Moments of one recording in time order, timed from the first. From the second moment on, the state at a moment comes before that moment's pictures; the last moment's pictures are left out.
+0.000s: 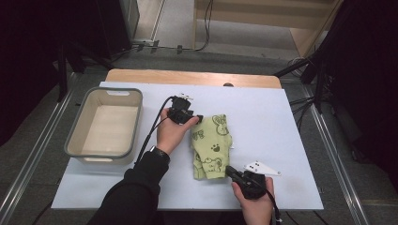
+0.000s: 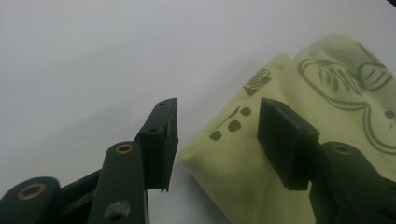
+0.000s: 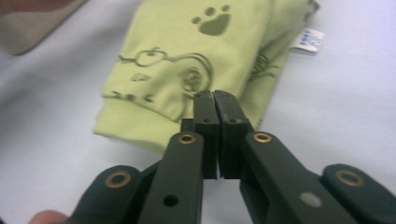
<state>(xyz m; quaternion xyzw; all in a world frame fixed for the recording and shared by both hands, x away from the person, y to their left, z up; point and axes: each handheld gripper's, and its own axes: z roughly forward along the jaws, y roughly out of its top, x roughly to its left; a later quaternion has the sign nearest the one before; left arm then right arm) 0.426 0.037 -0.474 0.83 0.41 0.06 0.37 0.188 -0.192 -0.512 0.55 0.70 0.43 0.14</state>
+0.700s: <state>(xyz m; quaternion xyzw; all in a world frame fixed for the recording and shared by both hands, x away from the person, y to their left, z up) 0.424 0.038 -0.479 0.83 0.41 0.02 0.38 0.205 -0.190 -0.516 0.56 0.69 0.45 0.11</state>
